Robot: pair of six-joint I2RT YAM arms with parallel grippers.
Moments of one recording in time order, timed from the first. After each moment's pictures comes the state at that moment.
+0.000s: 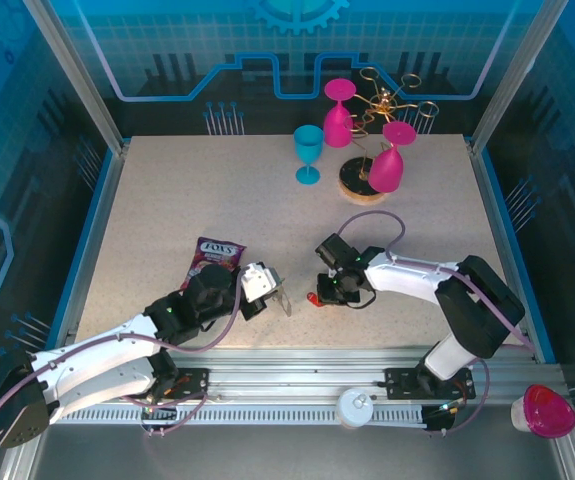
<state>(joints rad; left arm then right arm) -0.85 0.86 0.44 0.02 0.05 0.26 0.72 1.58 0.83 -0.52 -0.16 0.75</state>
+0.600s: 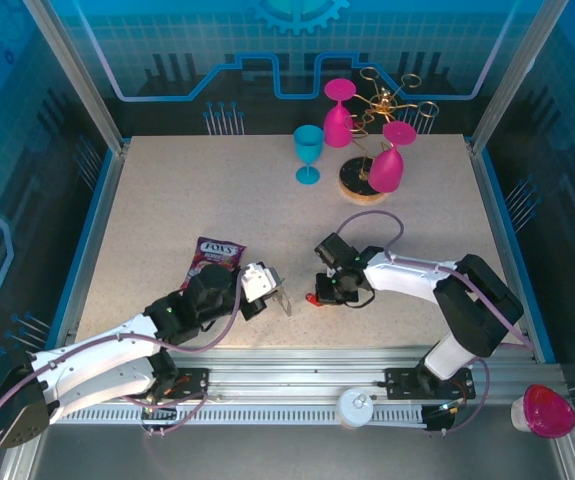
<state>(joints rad) -0.85 0.86 0.44 0.02 0.05 0.26 0.72 1.59 0.83 -0.51 -0.18 0.75</state>
